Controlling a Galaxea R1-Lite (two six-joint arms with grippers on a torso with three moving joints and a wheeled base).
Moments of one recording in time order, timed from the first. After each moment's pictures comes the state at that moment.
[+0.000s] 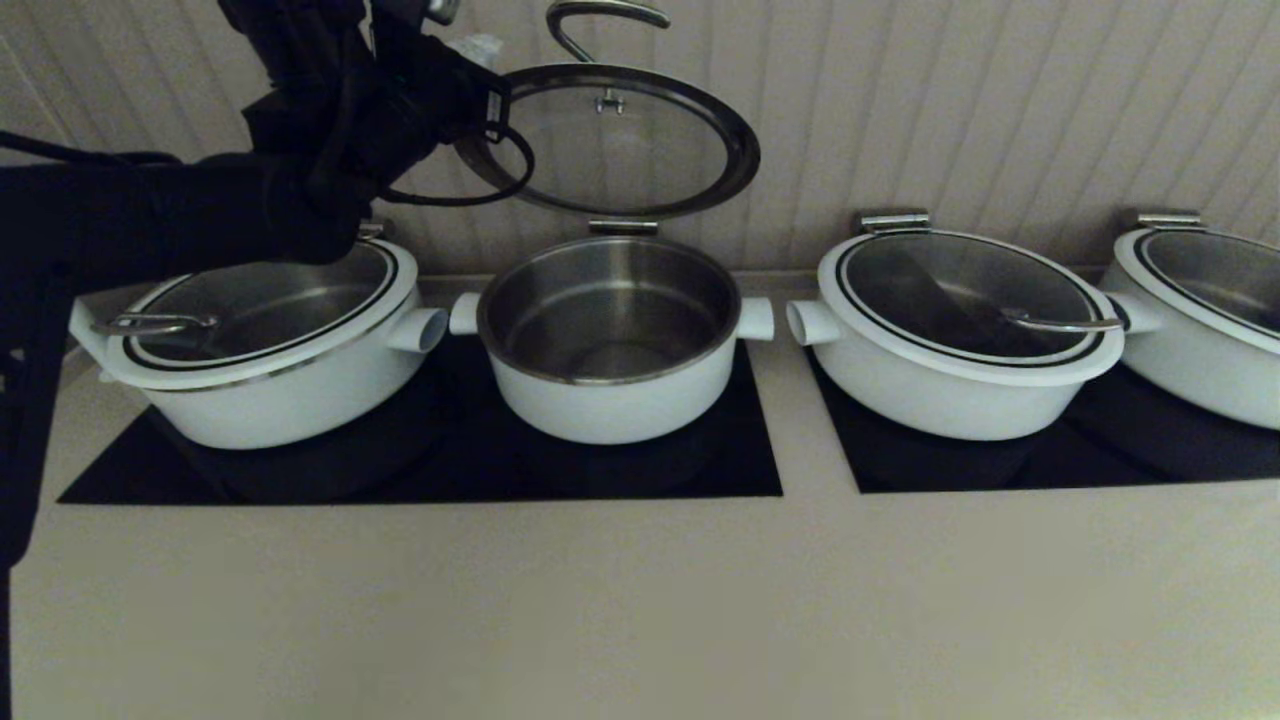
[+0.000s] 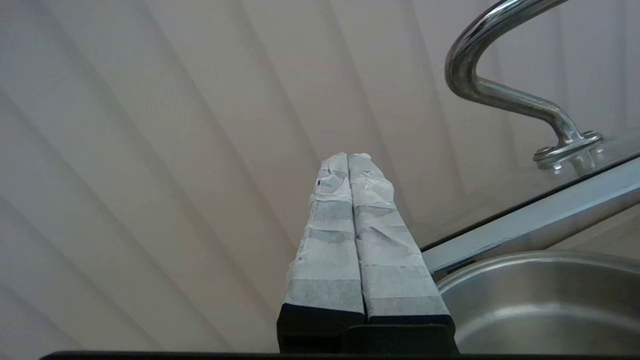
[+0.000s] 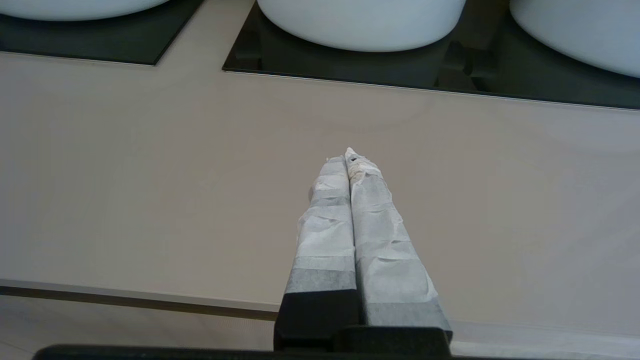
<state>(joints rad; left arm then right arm) -0.28 2.10 -1.92 -0.52 -0.05 0.42 0.00 0.00 0.00 0.00 0.05 -0.08</state>
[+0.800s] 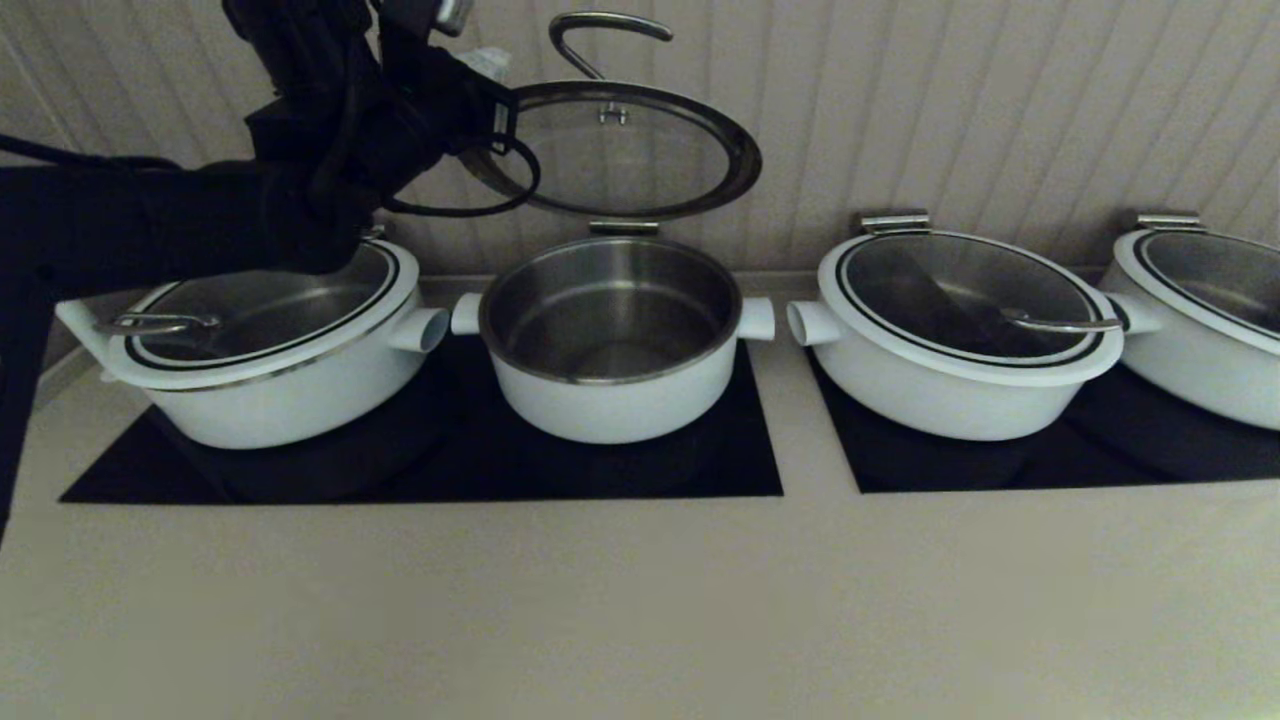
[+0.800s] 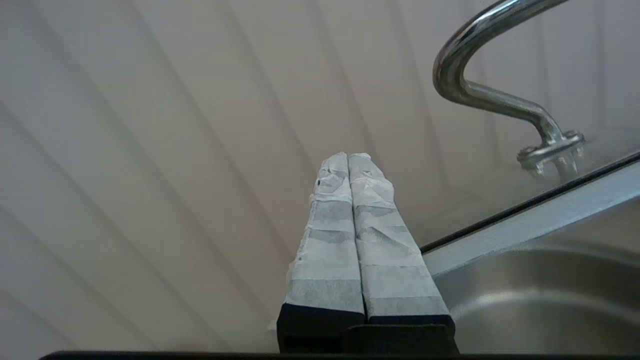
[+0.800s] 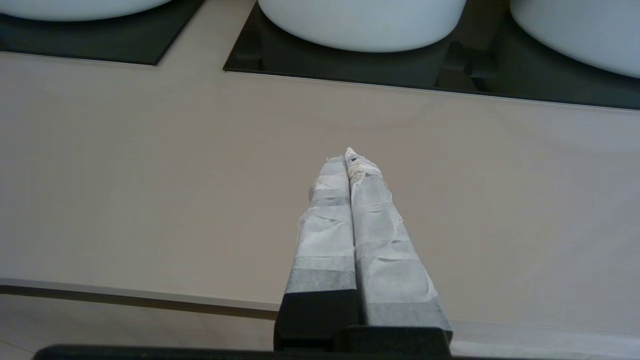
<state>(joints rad) -0.30 2.07 -1.85 -0.53 -0.05 0.42 0.00 0.00 0.00 0.00 0.05 -0.08</state>
